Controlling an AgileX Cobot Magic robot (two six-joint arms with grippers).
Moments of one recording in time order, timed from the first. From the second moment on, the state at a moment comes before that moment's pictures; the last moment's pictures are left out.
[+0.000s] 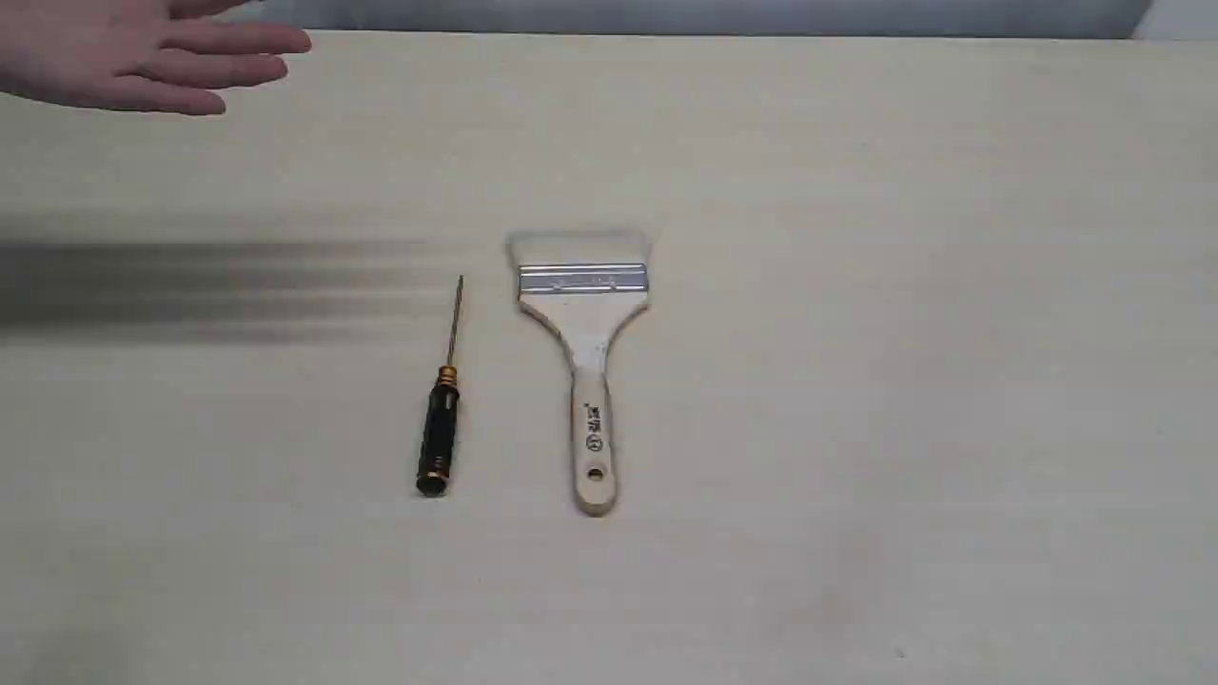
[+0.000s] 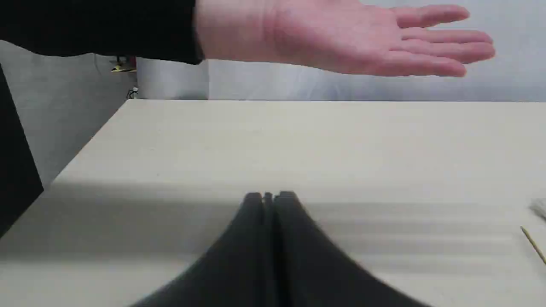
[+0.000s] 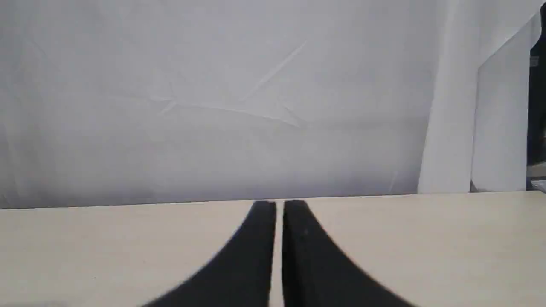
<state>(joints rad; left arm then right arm) 0.07 0.00 0.00 0.07 0.26 -0.07 -0.05 0.04 0.00 0.01 0.00 0.06</state>
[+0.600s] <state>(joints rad) 0.07 0.00 0.00 0.07 0.26 -0.07 0.01 0.04 0.00 0.14 -0.06 0.07</state>
